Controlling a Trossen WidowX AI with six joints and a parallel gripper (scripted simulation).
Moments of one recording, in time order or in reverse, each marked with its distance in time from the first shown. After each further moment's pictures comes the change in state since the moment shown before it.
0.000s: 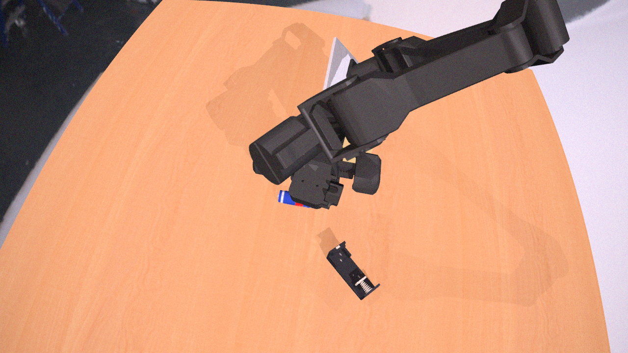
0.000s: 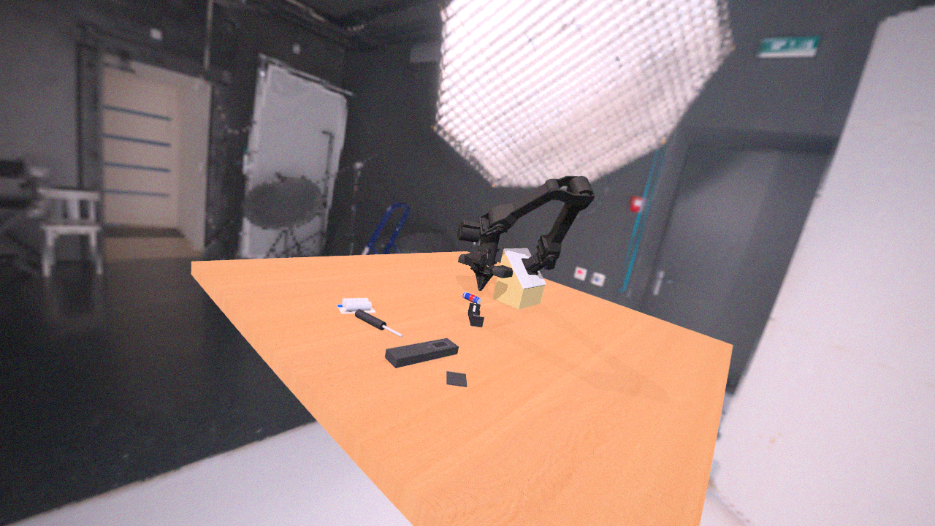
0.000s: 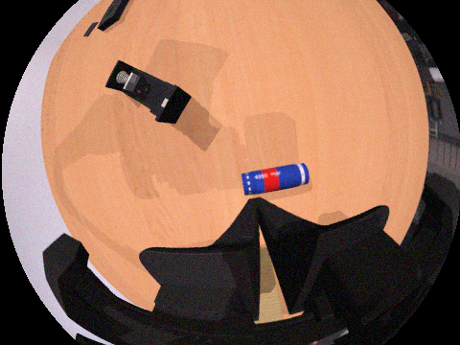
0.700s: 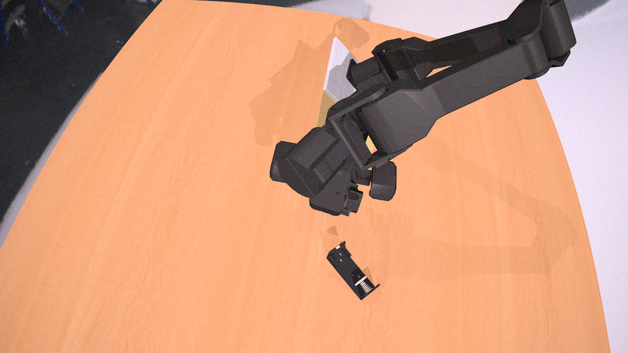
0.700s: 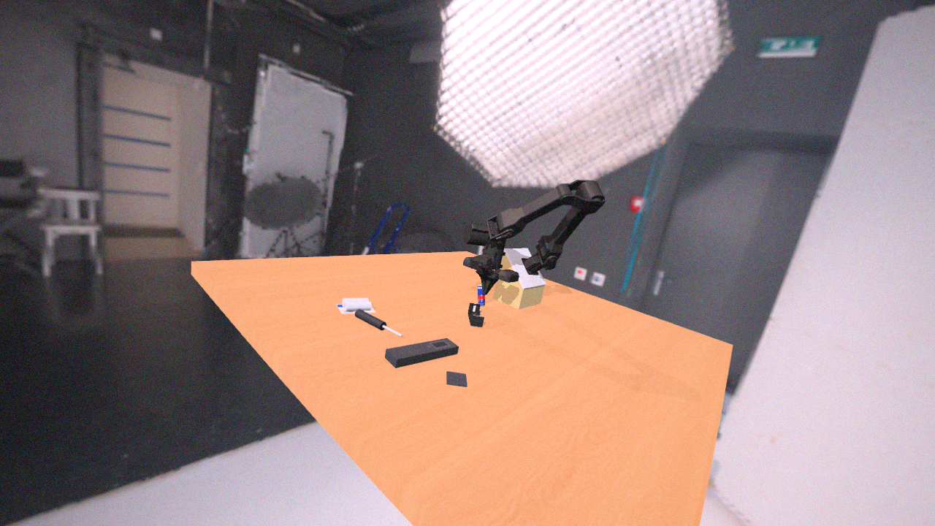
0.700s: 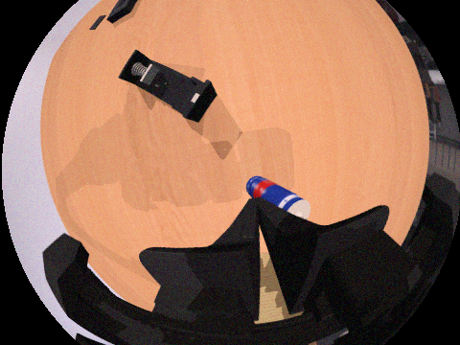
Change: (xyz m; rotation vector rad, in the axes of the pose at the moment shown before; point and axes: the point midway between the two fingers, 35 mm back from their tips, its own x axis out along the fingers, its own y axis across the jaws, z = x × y) arm 0.005 0.026 0.004 -0.008 -0.011 -0.008
